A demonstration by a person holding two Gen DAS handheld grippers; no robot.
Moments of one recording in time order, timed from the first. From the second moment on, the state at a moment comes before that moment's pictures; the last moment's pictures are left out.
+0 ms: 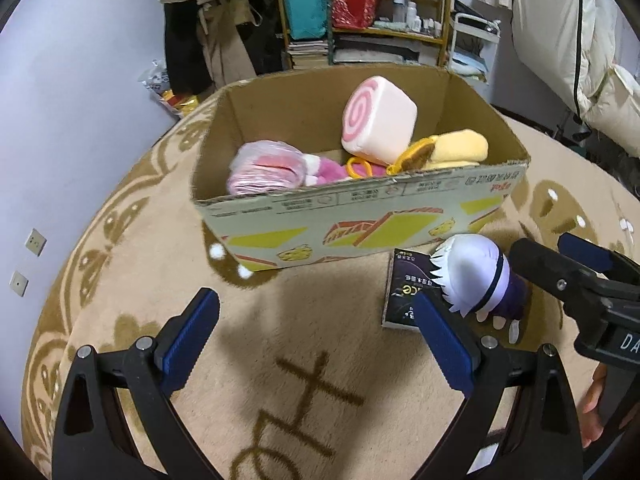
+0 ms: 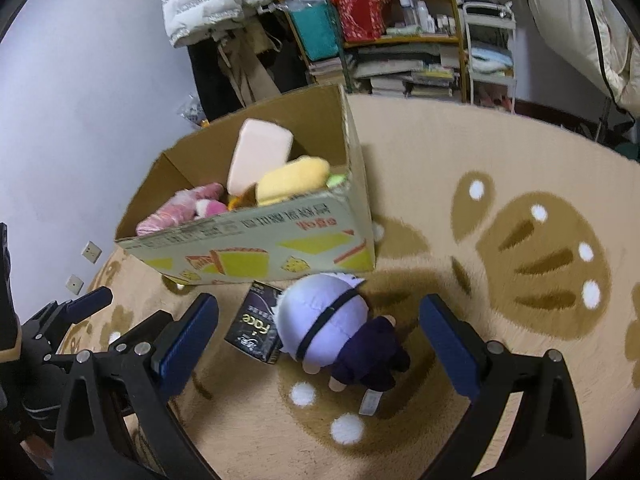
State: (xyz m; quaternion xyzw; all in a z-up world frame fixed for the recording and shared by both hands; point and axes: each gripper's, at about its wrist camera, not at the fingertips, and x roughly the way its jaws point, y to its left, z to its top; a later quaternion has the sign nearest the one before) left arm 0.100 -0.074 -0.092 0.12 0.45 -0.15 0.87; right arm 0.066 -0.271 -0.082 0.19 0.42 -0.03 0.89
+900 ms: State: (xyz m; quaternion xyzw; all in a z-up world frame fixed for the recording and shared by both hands) left arm 0.120 -0.114 -0.152 0.18 0.49 -0.19 0.83; right arm 0.092 -0.288 -0.139 0.25 0.48 -0.04 0.84
